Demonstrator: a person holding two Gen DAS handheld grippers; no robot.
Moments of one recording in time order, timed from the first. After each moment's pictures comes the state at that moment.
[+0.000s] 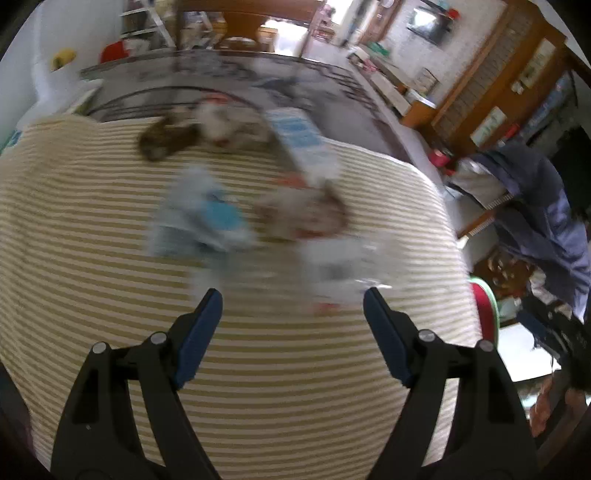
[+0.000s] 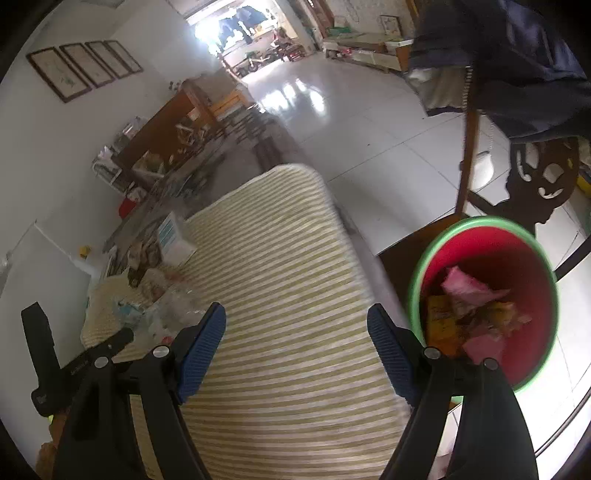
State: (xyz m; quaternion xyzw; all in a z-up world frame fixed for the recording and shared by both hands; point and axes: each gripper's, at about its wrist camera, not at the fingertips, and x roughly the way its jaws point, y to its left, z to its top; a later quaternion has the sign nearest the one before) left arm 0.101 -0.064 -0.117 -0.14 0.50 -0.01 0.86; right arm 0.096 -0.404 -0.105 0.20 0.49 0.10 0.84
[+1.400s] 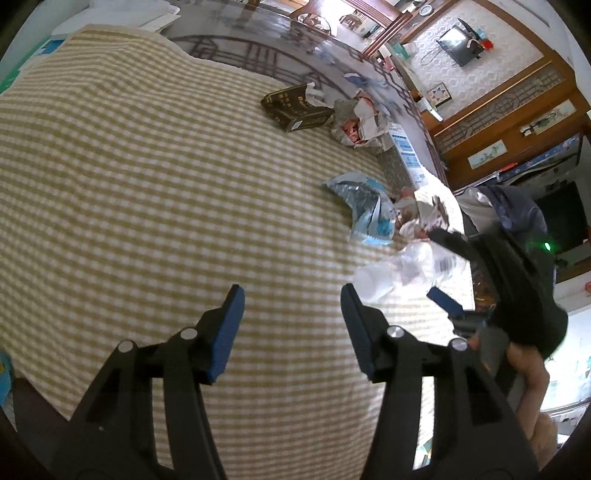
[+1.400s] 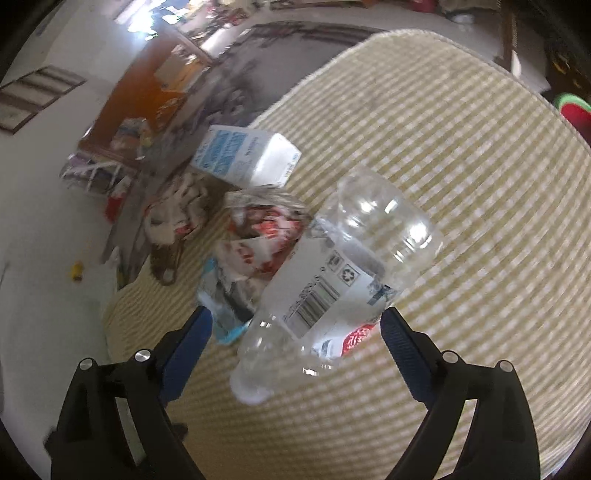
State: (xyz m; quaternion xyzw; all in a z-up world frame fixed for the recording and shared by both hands) left arm 0.070 0.092 -0.140 -0.25 0.54 -0.04 0.80; right arm 0.158 -0.192 -0.164 0.32 0.56 0.02 0.76
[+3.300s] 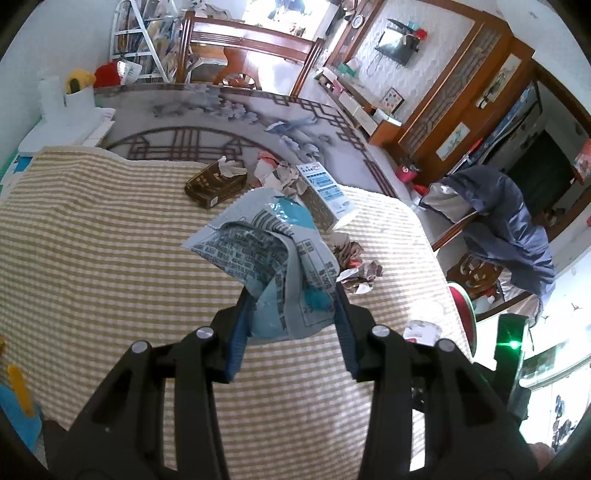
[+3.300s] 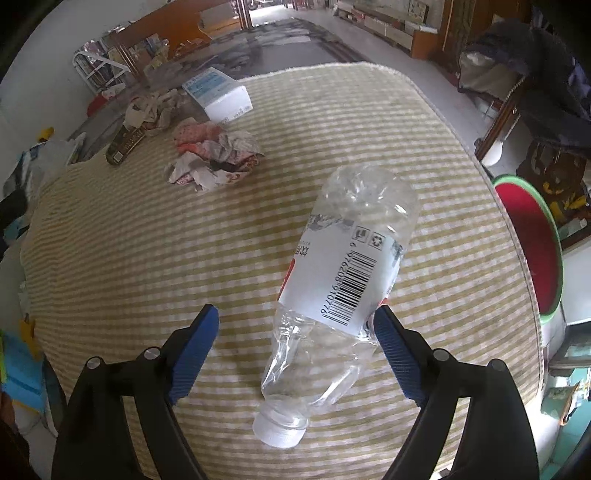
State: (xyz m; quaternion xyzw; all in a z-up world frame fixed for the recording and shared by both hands) left arm 0.077 0.027 -0.069 -0.15 0.45 -0.09 0.88; right arm 0.061 -0.224 -0.152 0.04 0.57 0.04 0.82
